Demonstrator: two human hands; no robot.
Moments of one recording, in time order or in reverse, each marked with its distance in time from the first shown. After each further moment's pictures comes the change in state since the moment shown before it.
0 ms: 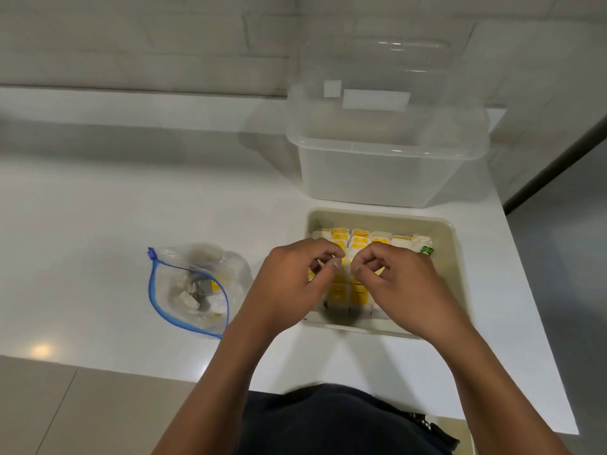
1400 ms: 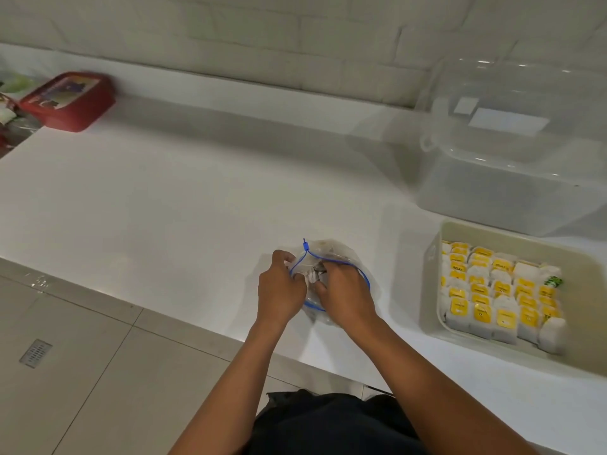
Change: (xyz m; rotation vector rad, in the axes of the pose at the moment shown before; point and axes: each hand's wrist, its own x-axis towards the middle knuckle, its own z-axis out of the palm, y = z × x) left_hand -0.088 -0.177 -0.101 -0.035 0.285 -0.714; right_hand 0.045 -0.106 0.268 -0.273 -0.053 -0.179
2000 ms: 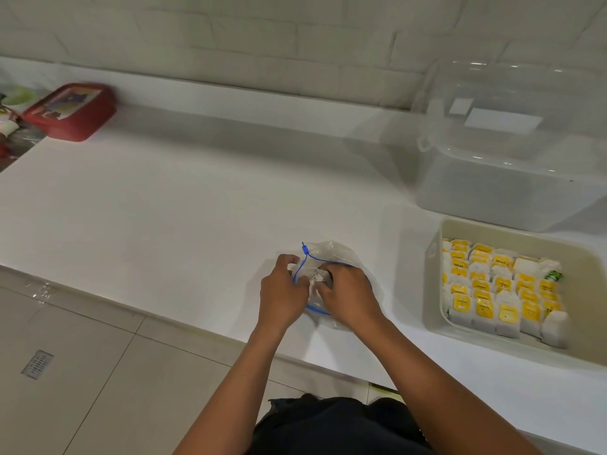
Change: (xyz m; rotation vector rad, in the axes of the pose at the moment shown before) left_hand -0.005 -0.006 -0.005 -0.026 -0.042 0.015; right_hand -0.009 -0.007 -0.011 0.089 -0.065 0.033
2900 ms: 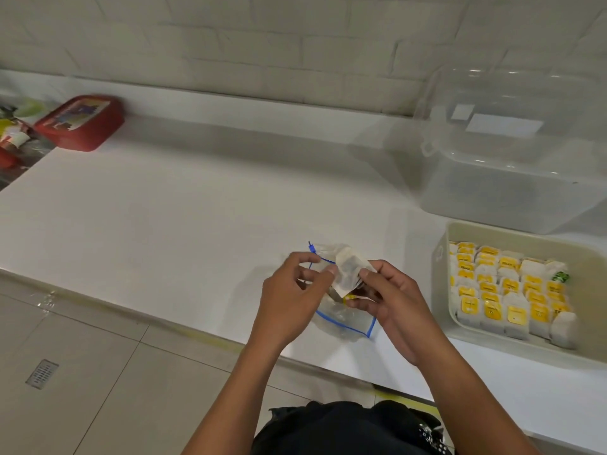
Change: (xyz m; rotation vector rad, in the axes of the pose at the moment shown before) left_hand -0.048 0.046 -0.048 -0.318 -0.088 0.110; right_hand -0.052 -0.006 -0.065 1.231 -0.056 0.203
